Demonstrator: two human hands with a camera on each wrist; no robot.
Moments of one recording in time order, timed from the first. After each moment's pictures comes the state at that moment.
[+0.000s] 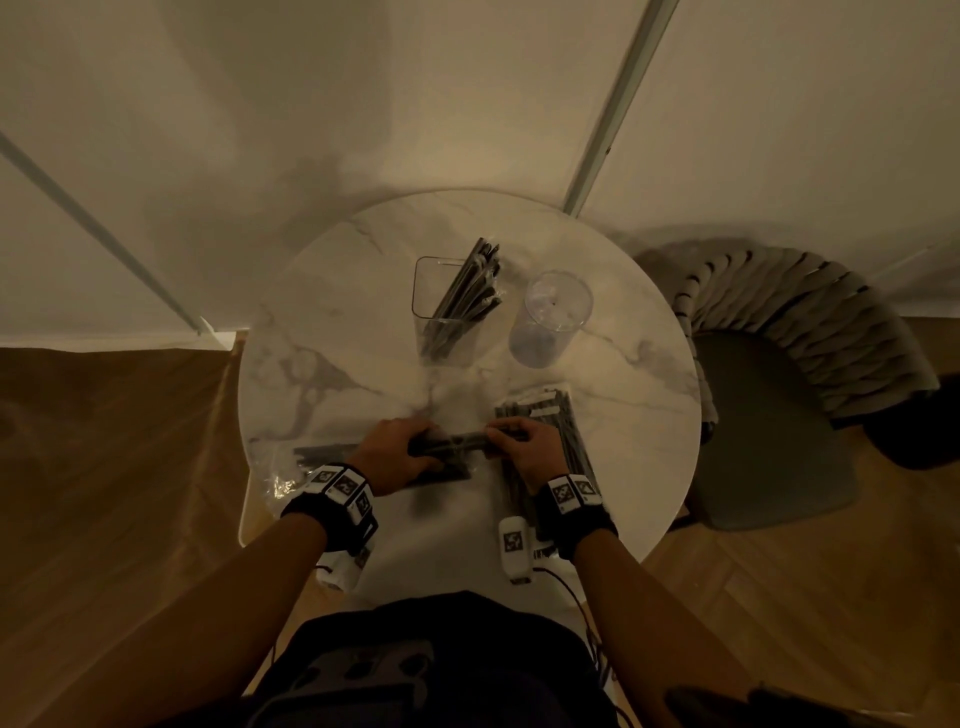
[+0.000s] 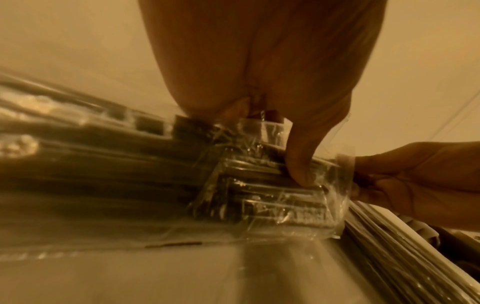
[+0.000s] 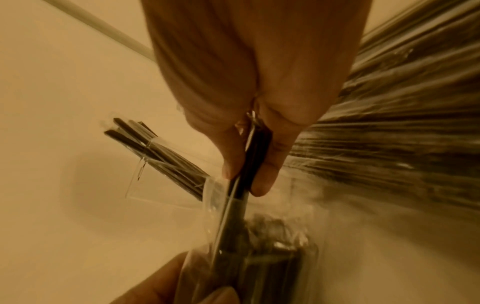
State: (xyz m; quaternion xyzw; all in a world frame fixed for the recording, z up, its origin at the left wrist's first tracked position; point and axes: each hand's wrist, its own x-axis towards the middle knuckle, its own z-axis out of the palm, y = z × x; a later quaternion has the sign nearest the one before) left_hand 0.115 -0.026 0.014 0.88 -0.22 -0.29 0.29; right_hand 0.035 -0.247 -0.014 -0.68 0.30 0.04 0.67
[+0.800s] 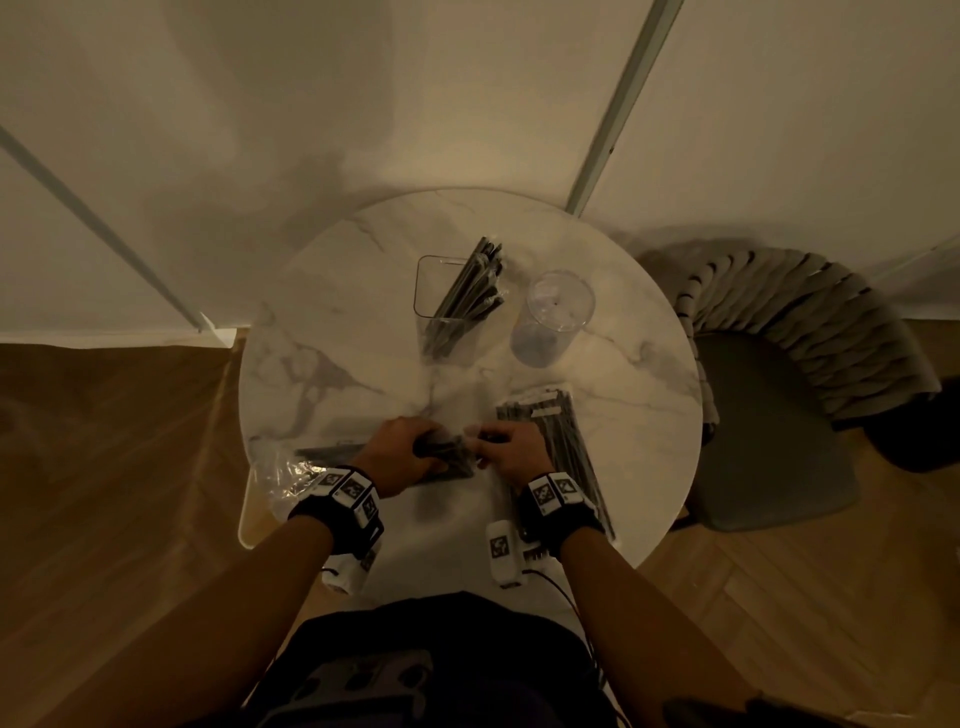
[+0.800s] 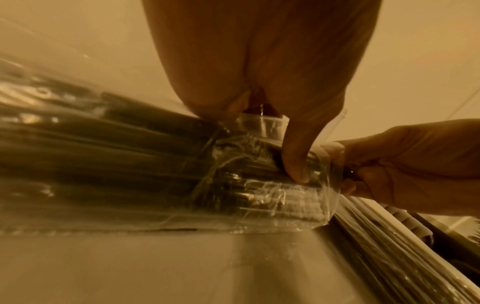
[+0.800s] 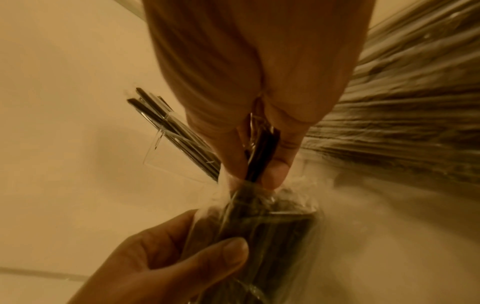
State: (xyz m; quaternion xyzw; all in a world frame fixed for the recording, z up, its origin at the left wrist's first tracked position) left_hand 0.111 -0.033 0.013 0.89 -0.23 -0.27 0.29; right_hand 0.044 -0.229 -0.009 -0.73 0.25 0.11 0.62
